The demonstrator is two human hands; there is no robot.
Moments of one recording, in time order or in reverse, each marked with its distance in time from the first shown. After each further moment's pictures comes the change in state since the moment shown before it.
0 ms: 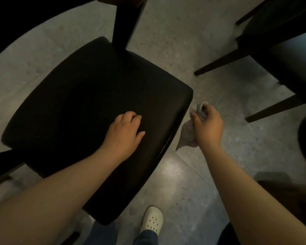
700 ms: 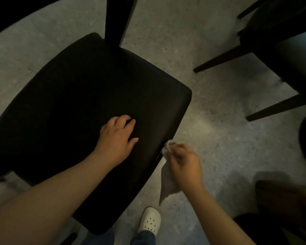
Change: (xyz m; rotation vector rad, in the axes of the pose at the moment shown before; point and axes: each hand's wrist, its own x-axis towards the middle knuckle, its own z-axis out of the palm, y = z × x) left_hand 0.016 -0.012 0.018 0.147 -0.086 -0.009; right_hand -0.083 0.033 0.019 -0.050 -0.293 -0.258
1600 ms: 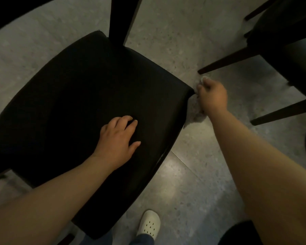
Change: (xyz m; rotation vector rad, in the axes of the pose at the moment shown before) left_hand 0.000 -0.006 0.011 -0.018 0.031 0.018; right_hand 0.189 -0.003 -0.061 -0.067 0.151 0.138
